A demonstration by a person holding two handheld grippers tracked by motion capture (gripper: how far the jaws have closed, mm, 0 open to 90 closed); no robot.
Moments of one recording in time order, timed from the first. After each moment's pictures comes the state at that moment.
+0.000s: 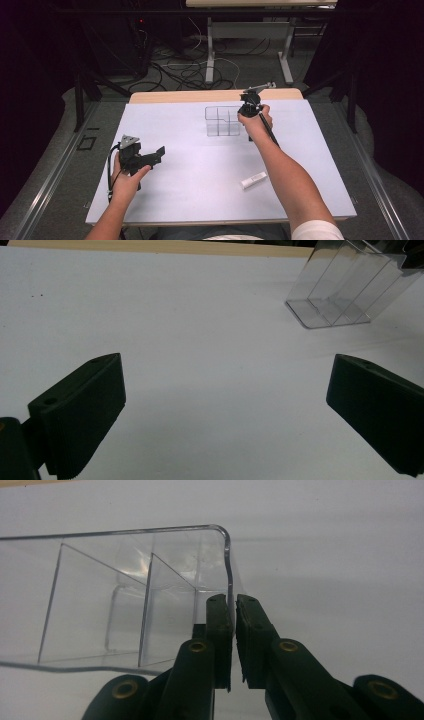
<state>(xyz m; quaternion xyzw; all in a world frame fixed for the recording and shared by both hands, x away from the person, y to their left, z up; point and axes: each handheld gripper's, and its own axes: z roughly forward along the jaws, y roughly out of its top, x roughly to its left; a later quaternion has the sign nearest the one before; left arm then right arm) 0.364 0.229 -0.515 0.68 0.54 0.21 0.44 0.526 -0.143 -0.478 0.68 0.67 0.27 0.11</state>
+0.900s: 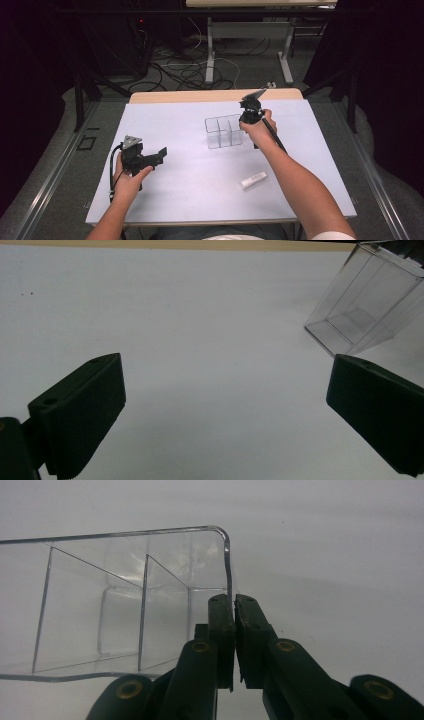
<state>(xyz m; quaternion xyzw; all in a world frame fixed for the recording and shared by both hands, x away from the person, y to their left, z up) 0.364 0.225 -0.517 0.69 0.54 0.21 0.44 0.497 -0.143 -0.472 0.65 0.72 0.24 0.10</state>
